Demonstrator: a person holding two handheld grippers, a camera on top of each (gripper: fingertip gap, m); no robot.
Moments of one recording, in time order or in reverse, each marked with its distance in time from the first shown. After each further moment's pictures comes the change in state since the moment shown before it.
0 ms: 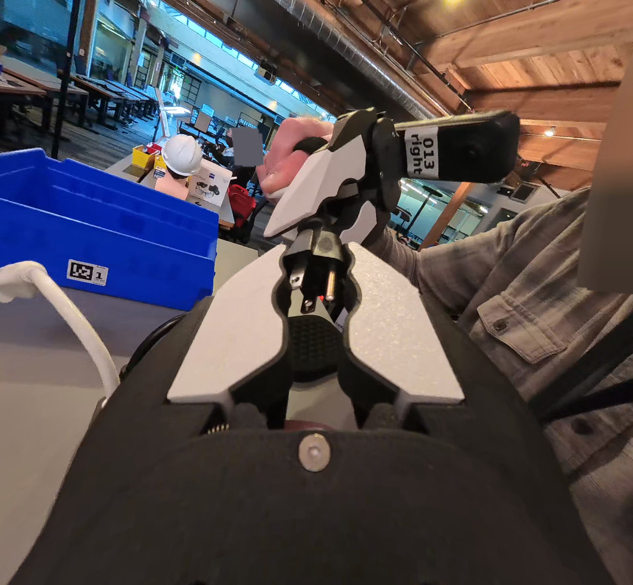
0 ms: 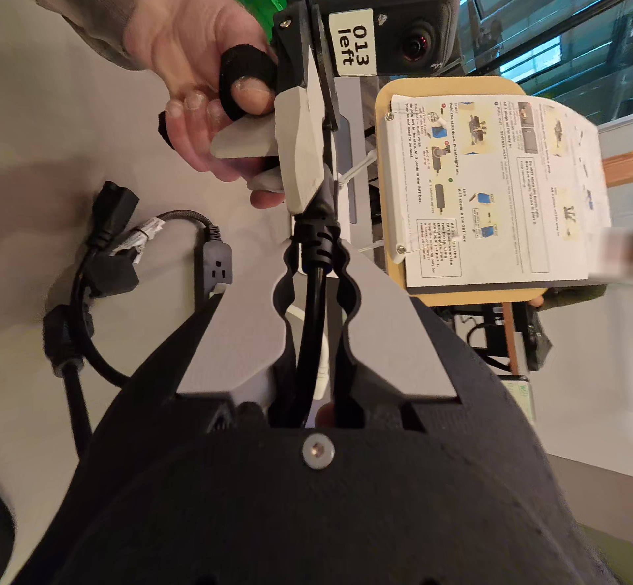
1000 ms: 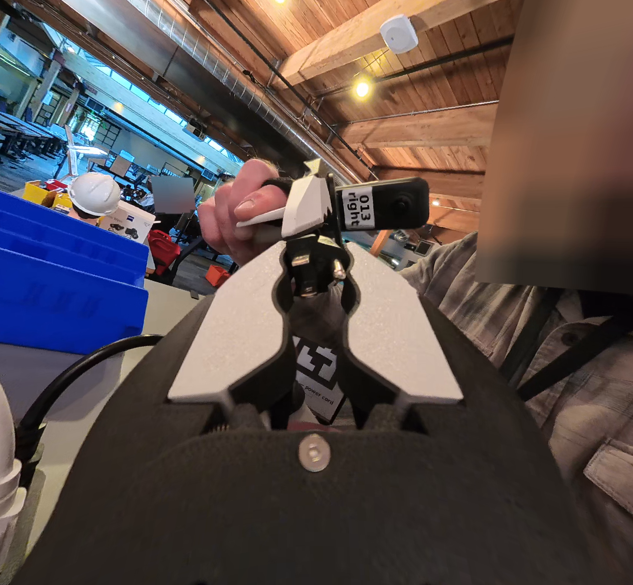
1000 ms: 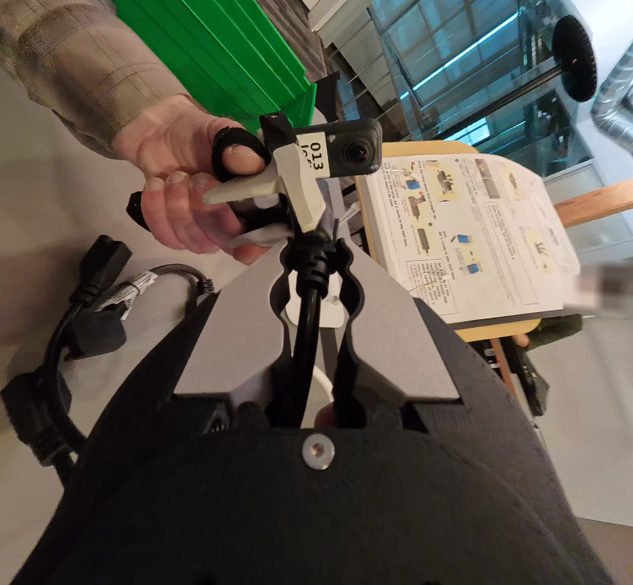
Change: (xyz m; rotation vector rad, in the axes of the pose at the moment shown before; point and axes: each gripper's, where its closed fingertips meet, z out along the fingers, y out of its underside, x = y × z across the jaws) left arm 0.007 0.003 0.001 0.189 0.232 -0.131; right arm -0.006 -0.018 0.010 0.213 0.098 0.020
